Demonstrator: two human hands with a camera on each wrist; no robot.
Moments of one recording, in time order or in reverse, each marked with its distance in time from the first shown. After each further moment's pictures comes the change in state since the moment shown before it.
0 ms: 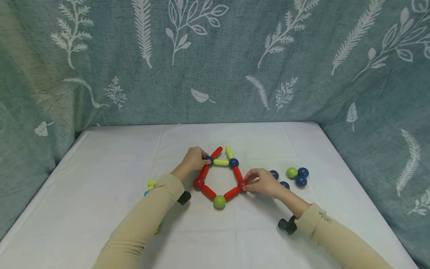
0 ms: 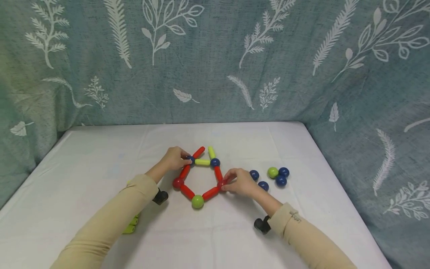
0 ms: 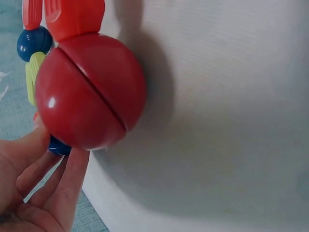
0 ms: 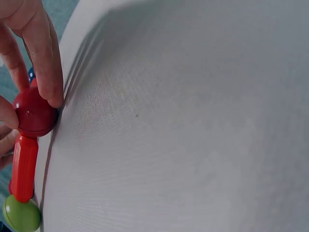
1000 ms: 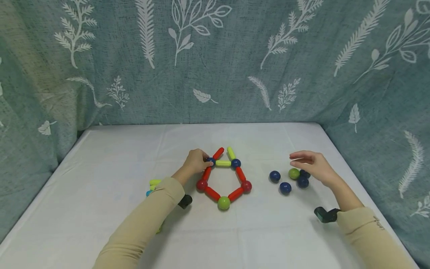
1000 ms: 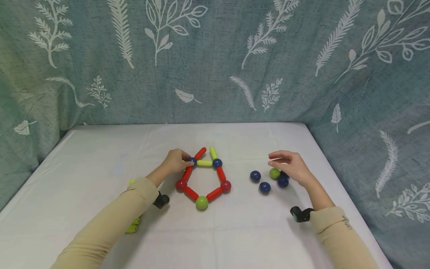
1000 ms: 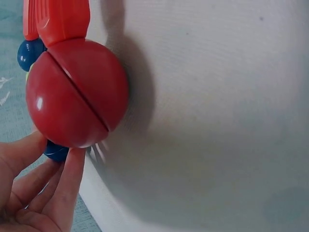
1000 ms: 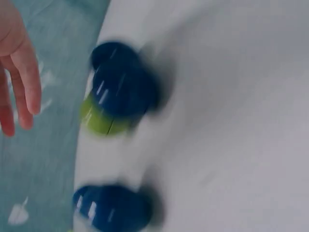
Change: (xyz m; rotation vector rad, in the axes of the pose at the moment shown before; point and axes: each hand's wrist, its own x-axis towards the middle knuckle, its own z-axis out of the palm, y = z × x) left_hand -0.009 0.000 0.003 -0.087 0.026 -0.054; right_hand -0.038 0.048 -0.117 -0.033 0.242 -0.149
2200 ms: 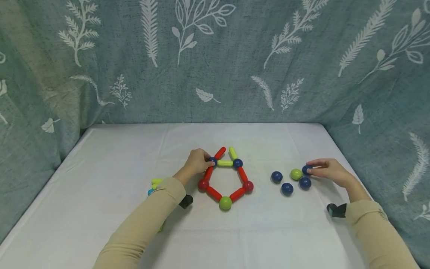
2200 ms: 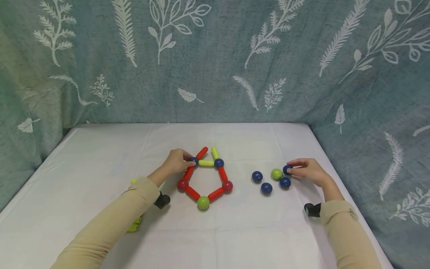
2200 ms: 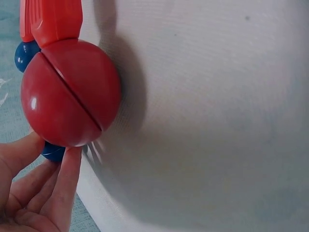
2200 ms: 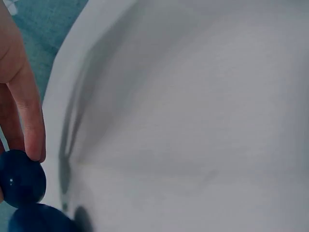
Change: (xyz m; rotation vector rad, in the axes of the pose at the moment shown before) left_hand -0.004 -0.002 0.001 -0.035 0.020 -0.010; right_hand 0.004 0.058 -0.031 -0.084 -0.150 0.221
